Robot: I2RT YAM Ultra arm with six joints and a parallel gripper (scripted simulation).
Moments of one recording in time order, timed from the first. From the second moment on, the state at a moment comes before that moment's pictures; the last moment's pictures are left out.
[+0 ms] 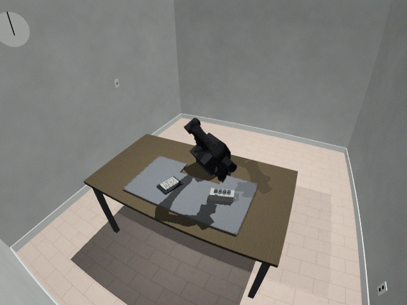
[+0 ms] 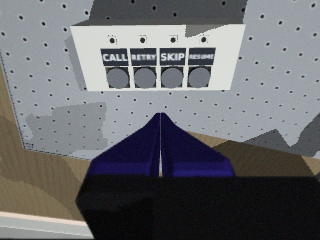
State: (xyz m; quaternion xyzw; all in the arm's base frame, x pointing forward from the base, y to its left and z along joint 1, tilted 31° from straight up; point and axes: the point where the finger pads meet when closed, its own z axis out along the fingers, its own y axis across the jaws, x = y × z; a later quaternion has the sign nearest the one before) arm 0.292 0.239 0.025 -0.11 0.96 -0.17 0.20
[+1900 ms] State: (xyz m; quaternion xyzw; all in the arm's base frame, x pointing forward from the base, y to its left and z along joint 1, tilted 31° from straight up) arm 0.311 0.226 -0.018 -0.11 0.96 -0.17 0.20
